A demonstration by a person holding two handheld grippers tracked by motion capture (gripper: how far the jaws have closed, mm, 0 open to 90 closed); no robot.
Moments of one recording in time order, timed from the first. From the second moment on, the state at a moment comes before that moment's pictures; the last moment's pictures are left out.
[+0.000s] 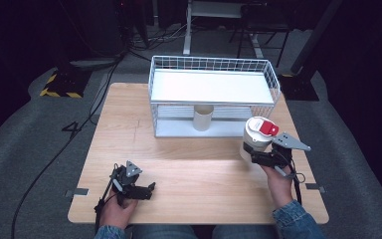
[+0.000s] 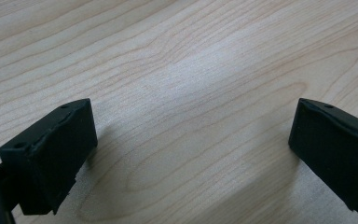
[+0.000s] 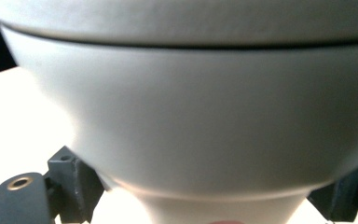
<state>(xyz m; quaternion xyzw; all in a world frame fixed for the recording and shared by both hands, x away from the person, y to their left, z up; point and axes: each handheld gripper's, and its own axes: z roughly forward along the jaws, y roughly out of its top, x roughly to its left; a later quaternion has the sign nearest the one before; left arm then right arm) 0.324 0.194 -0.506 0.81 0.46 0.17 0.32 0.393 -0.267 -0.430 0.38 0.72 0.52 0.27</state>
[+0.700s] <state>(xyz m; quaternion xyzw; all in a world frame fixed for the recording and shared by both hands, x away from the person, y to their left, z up) 0.324 0.195 -0.506 0.81 0.46 0.17 0.32 0.380 -0.264 -0.375 0.35 0.72 0.55 0.26</state>
